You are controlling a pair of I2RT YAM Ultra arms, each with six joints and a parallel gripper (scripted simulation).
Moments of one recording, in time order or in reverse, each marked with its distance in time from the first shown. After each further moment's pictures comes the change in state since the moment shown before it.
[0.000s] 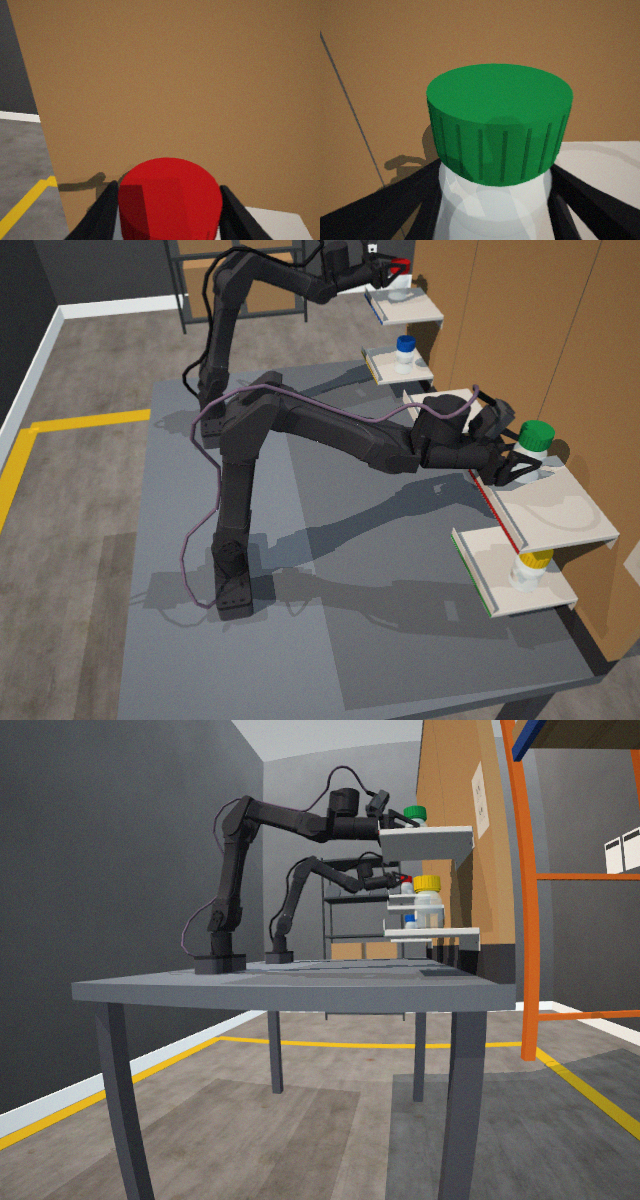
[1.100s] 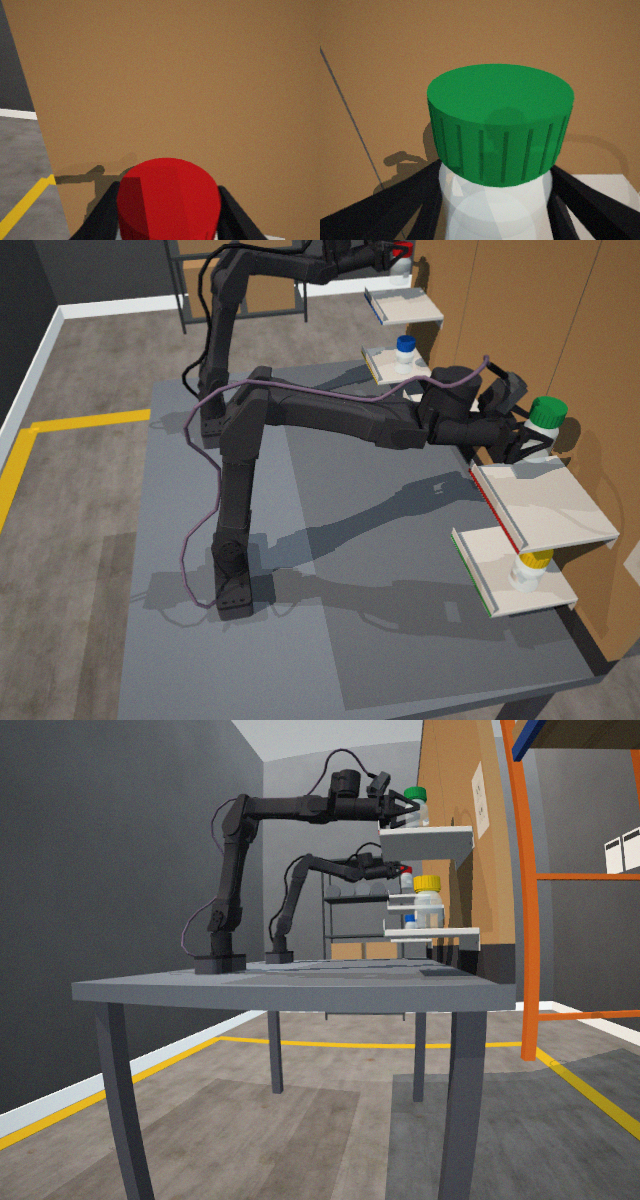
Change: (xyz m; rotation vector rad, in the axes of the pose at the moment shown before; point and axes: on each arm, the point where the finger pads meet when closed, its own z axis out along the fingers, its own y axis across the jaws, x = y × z) left arm -0.045 0.000 0.010 0.003 0.028 -0.005; right arm -0.049 0.000 -0.002 0.000 0.017 0.002
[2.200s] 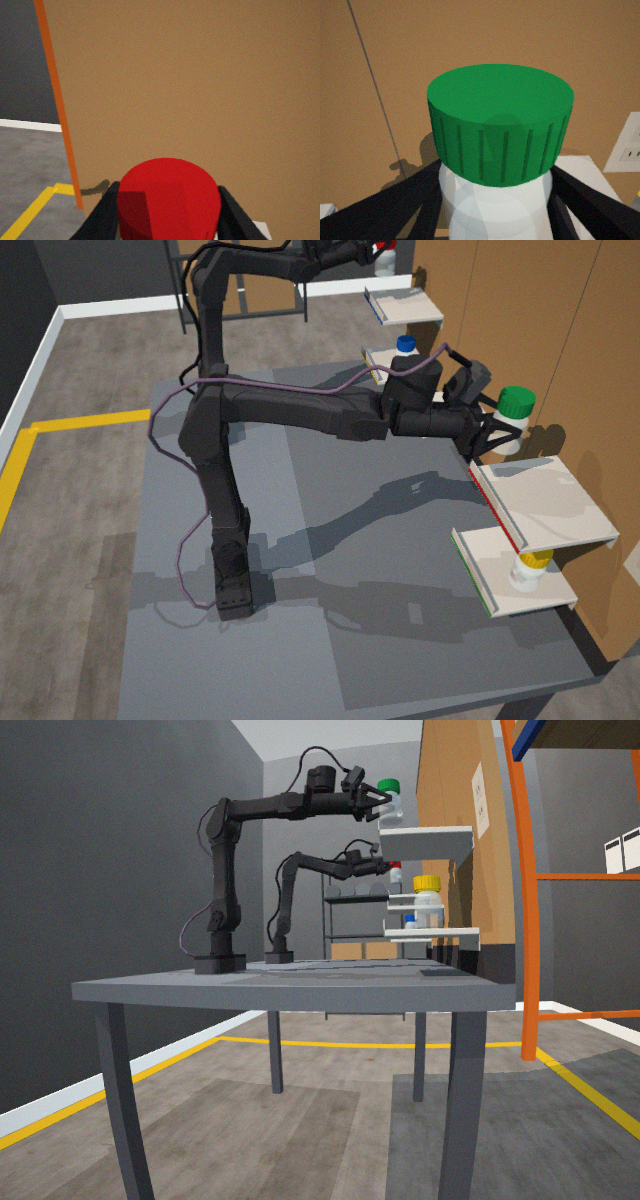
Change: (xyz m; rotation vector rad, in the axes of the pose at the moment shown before) left arm -0.032 0.001 -0.048 -0.010 -0.052 0.013; right arm -0.018 -0.003 -0.065 0.018 -0.019 0.001
